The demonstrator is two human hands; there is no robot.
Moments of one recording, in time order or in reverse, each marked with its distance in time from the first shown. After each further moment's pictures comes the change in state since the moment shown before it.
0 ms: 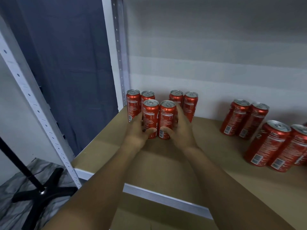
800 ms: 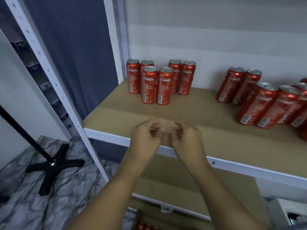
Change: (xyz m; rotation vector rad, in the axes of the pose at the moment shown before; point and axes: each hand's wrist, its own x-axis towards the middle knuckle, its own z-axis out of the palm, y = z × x) left_hand -0.162 0.021 0.023 0.153 0.112 0.046; right_hand -0.168 -0.046 -0.017 -0.395 0.085 0.110
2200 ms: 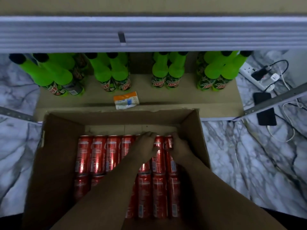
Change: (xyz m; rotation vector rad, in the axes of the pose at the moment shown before) left_hand -0.452 -0.602 0.496 0.470 -1.169 -0.075; right_hand -0.475 0.650 0.395 0.084 -0.567 1.021
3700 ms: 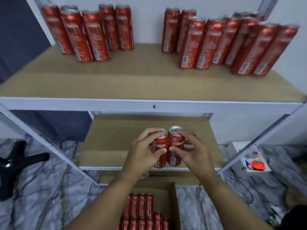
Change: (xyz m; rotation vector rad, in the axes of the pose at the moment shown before) left_hand -0.366 0.324 -0.545 -0.516 0.766 0.507; right_hand -0.454 -0.381 -0.373 0.270 0.430 -1.065
